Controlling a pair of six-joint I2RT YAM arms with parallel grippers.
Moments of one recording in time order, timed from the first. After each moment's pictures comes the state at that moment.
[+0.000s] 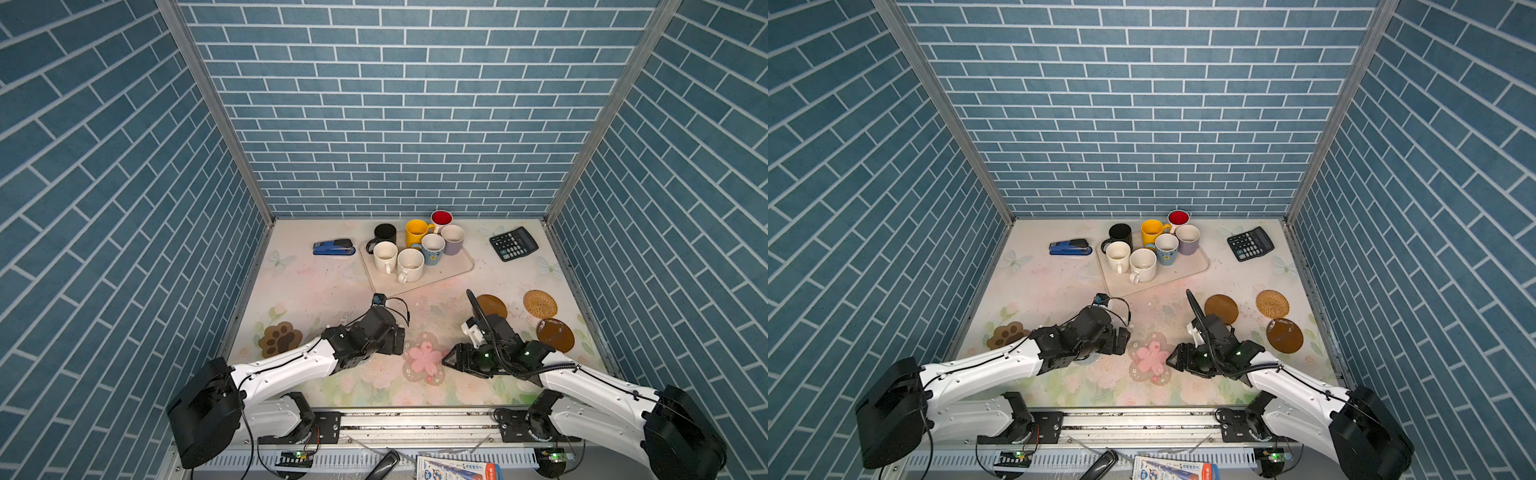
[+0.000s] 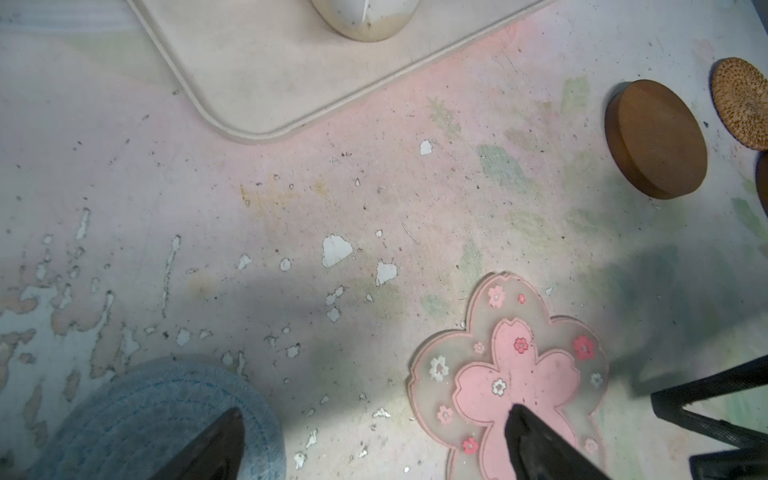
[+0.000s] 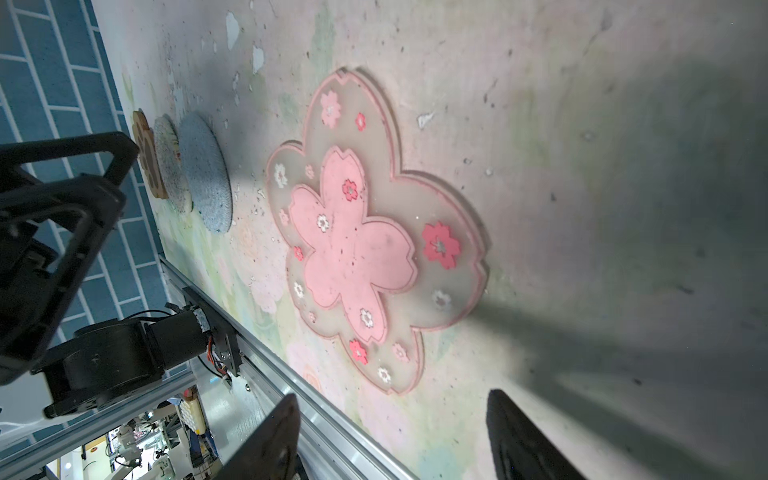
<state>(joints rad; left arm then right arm) -0.90 1.20 0.62 -0.31 -0.19 -0.65 0.76 1.01 0.37 -0.31 -0.45 0.90</state>
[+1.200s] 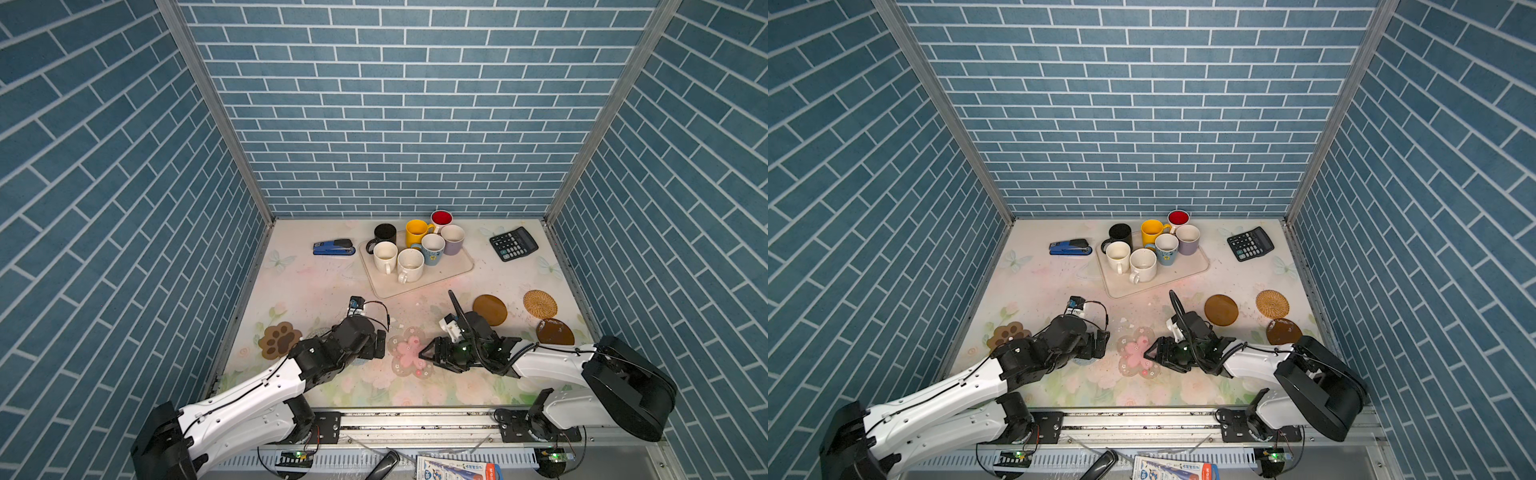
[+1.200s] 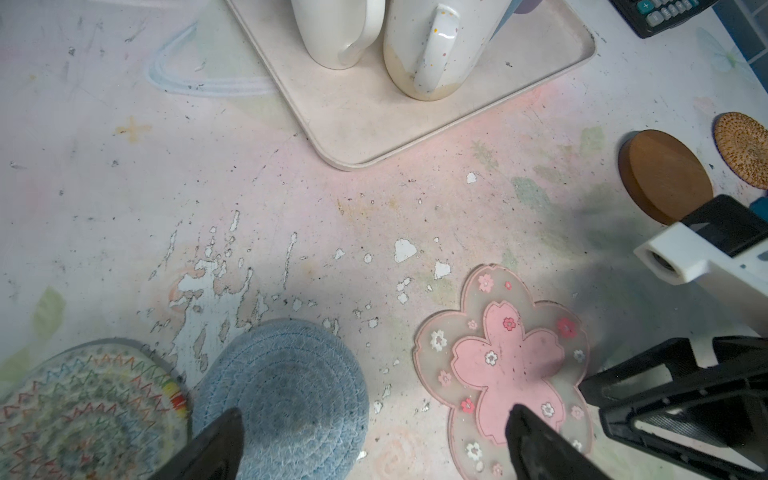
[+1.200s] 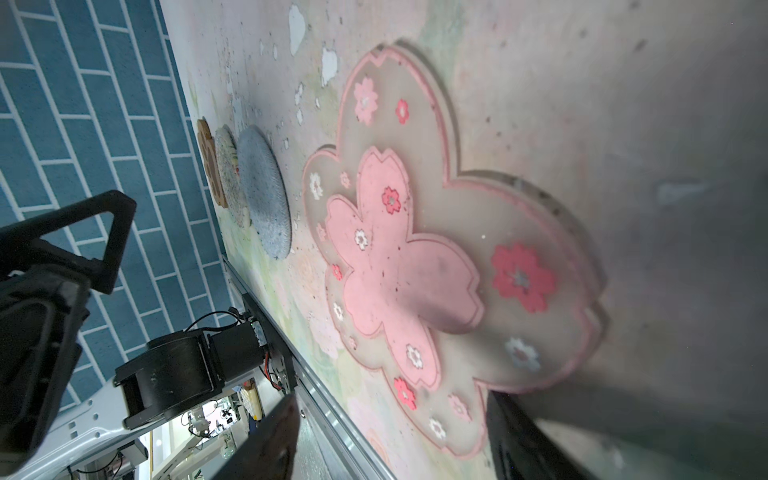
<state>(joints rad) -0.88 0.88 0.54 -0.50 -0.29 -0.64 0.86 1.38 0.40 0.20 -0.51 1.08</state>
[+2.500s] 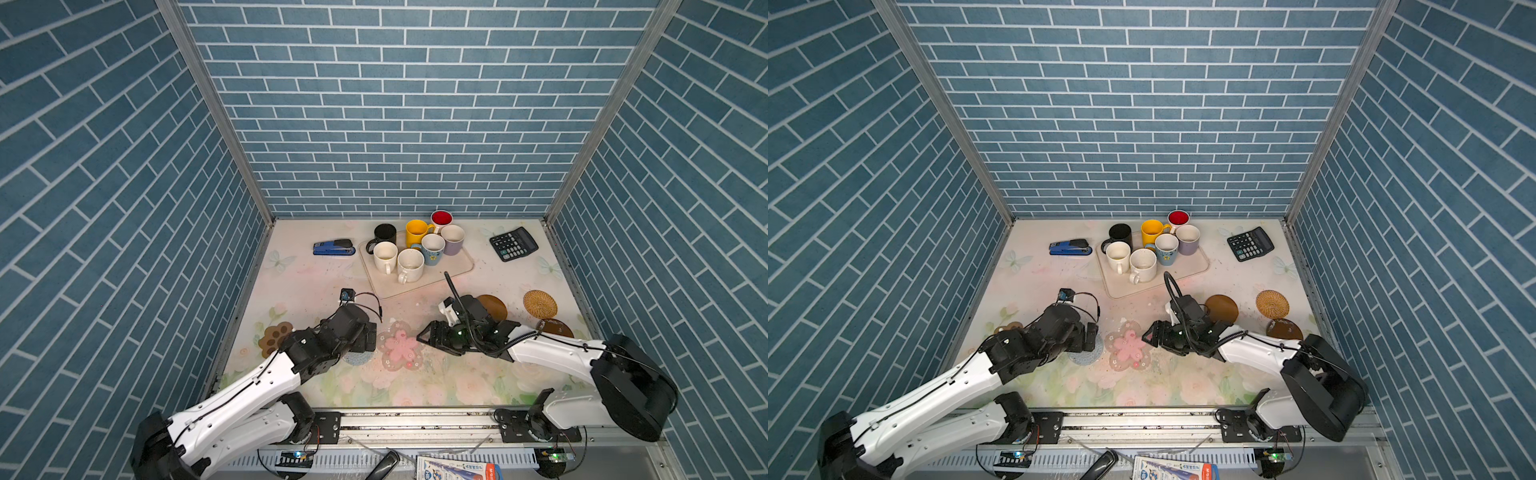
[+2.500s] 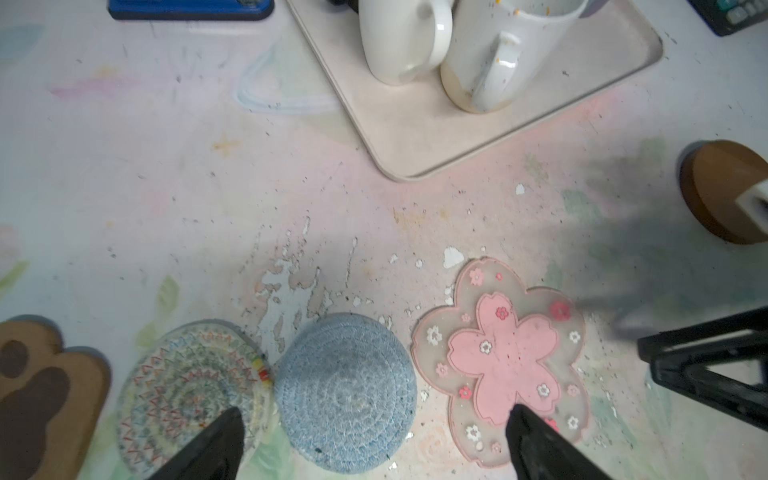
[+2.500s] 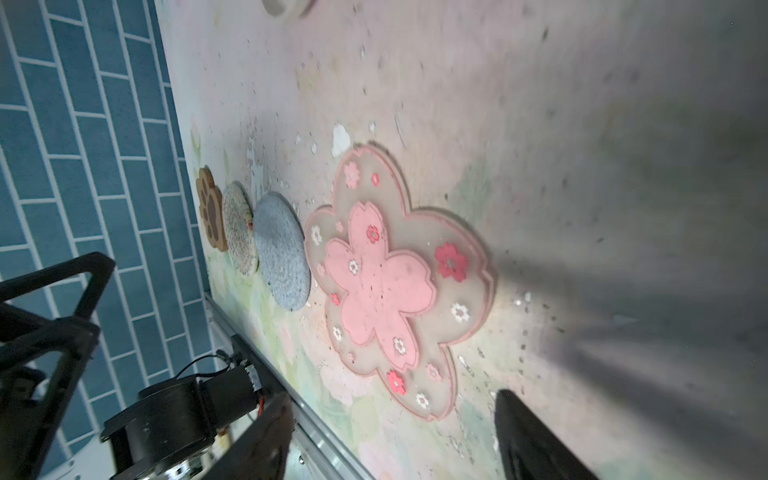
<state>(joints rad) -0.81 0.92 0.73 -0.73 -0.35 -0.61 0.82 1.34 0.62 -0.12 -0.38 0.93</state>
